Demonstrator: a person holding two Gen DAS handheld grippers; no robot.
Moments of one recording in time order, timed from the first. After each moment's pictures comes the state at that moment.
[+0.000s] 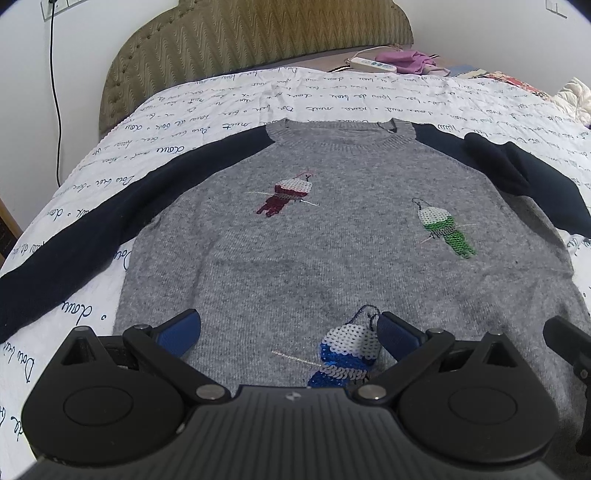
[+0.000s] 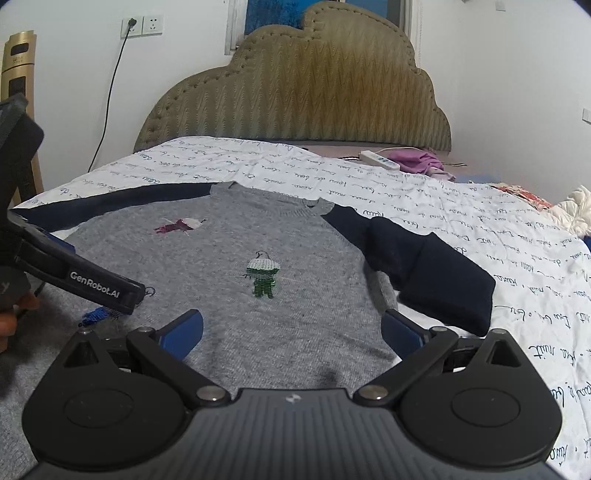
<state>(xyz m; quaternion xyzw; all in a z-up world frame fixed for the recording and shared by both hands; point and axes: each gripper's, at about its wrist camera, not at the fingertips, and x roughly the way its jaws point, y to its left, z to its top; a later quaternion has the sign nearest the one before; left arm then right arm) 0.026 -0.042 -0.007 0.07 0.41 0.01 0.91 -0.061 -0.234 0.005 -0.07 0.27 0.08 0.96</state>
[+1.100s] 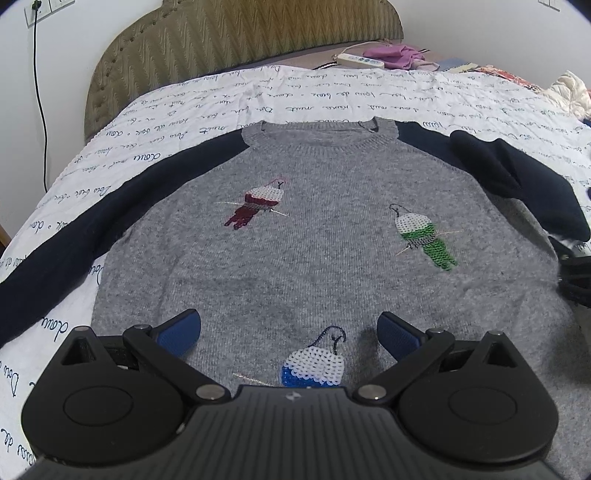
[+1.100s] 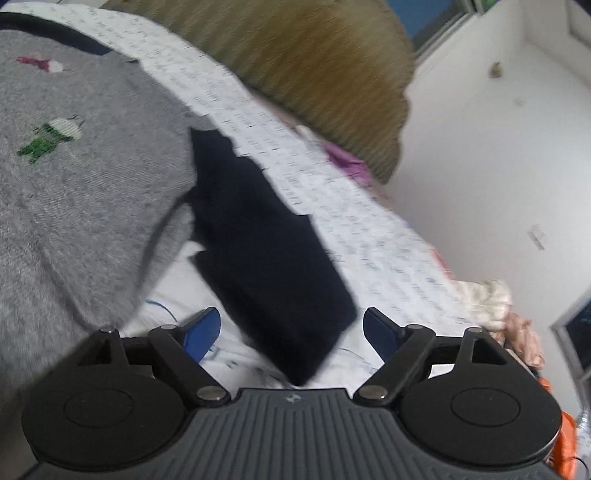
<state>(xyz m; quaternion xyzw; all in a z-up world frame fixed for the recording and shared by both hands) 0.042 -0.065 -0.009 0.08 0.42 -0.01 0.91 0.042 -0.317 -0.062 -0.35 0.28 -0.03 0.89</state>
